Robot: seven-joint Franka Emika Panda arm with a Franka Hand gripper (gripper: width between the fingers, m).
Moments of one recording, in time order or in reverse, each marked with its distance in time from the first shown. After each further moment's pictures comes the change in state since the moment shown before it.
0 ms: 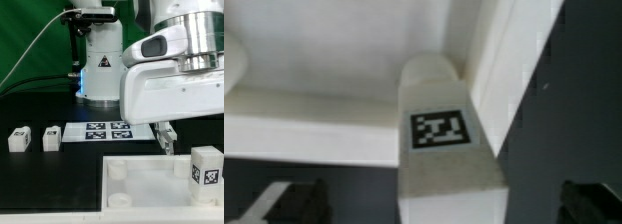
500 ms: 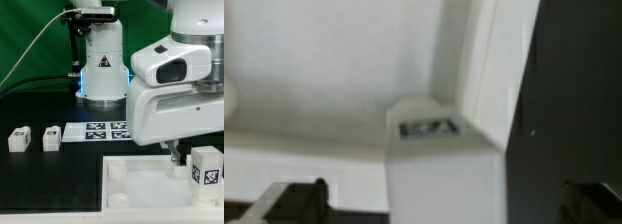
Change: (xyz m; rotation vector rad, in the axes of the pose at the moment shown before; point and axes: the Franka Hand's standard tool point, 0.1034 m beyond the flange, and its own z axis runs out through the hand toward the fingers) arm 0.017 0.001 0.015 0.028 -0.250 0.003
